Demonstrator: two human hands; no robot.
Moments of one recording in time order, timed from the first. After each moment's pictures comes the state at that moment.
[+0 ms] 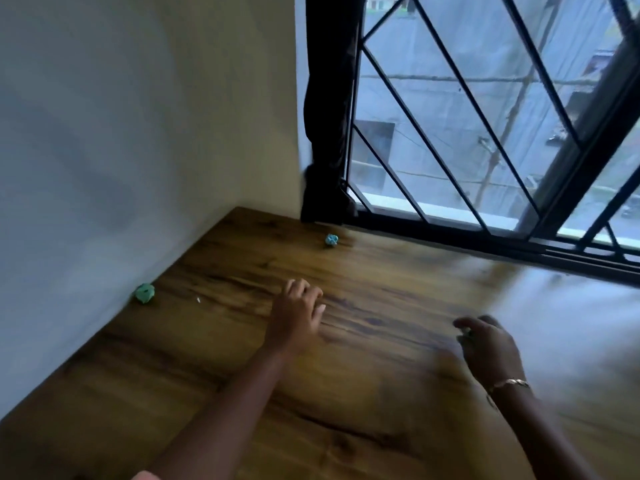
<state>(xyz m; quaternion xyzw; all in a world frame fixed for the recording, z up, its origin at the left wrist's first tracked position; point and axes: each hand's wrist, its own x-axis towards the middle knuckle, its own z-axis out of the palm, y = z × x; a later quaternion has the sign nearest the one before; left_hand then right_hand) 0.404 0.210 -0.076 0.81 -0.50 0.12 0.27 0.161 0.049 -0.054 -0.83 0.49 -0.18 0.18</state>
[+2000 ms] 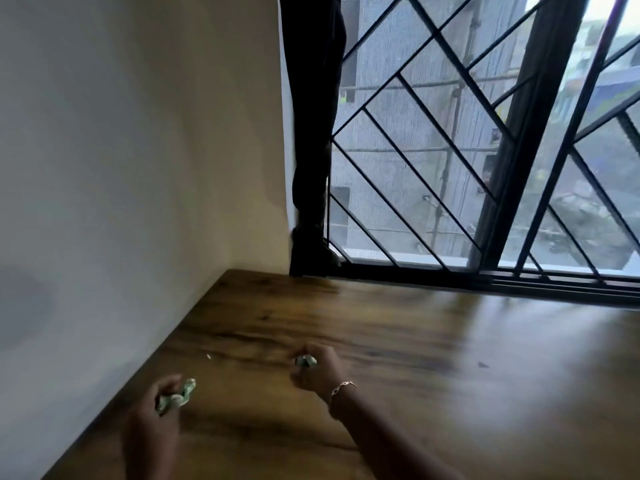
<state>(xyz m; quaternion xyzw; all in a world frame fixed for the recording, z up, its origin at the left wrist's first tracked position) 0.473 0.396 -0.070 0.81 -0.19 0.11 0.54 0.332 0.208 -0.033 -0.75 0.34 -0.16 0.54</state>
